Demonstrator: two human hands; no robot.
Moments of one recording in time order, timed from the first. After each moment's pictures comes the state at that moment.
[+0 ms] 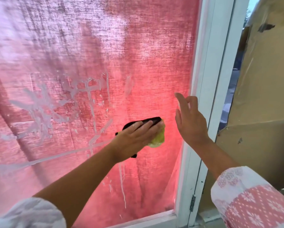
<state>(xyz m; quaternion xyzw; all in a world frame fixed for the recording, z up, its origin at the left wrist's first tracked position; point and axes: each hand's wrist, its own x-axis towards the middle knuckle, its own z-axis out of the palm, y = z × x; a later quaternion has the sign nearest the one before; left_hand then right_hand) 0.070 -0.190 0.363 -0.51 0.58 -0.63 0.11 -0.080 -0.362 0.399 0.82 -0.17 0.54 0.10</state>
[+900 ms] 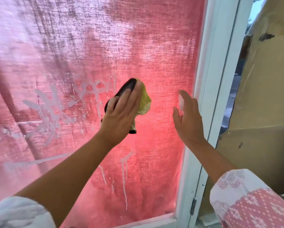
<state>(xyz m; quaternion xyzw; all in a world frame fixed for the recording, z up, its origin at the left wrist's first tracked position) 0.071 -0.170 0.424 -0.60 0.41 -0.69 -0.04 -0.080 -0.331 0.418 0.80 -0.13 0.57 -0.12</state>
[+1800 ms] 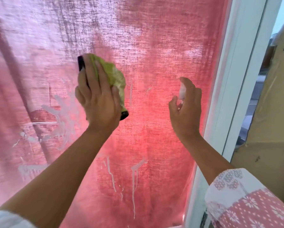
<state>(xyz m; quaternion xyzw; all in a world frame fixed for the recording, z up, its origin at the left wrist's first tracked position) 0.080 -0.122 0.484 -0.73 0.25 -0.54 -0.34 -0.036 -0.286 0.465 0.73 -0.07 0.66 -0.16</state>
